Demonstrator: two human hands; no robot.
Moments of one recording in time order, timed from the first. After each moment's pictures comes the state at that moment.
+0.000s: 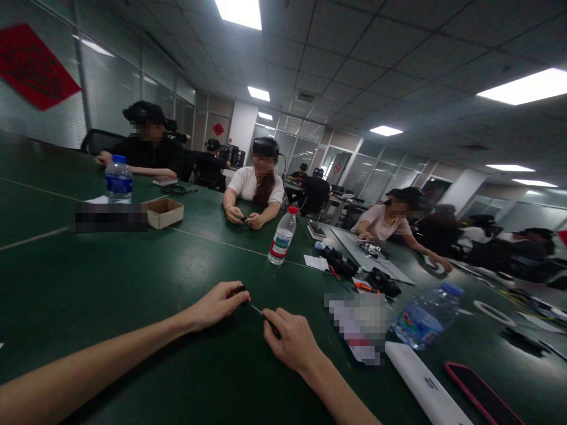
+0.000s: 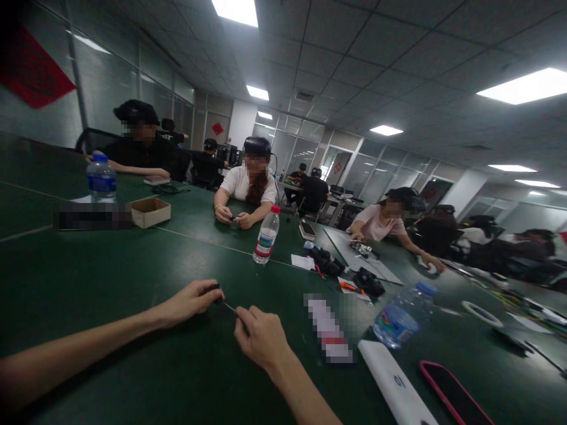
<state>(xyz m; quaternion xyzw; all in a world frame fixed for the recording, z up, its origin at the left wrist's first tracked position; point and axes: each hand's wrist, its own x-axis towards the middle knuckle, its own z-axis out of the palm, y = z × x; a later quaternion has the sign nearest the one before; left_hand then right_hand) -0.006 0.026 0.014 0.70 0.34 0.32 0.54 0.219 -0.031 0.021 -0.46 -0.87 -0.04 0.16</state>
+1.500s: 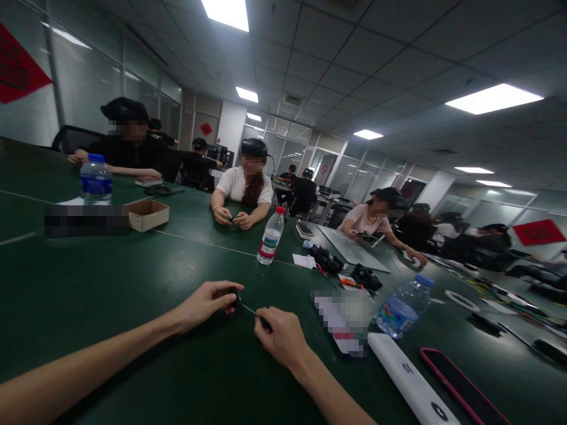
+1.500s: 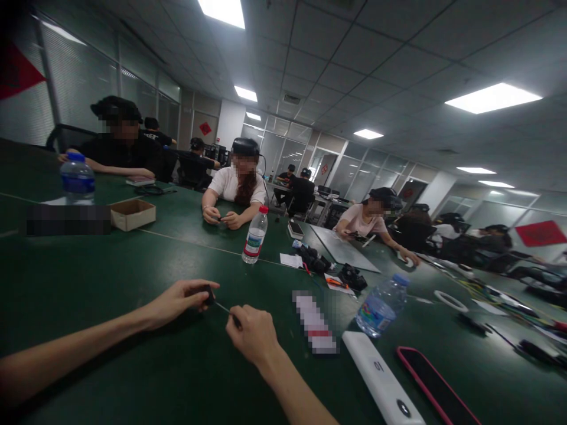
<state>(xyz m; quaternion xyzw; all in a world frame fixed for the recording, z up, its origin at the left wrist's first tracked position) -0.009 0.031 0.009 0.67 0.30 0.34 0.59 0.222 -0.033 0.020 -0.50 -0.85 -0.03 0.19</state>
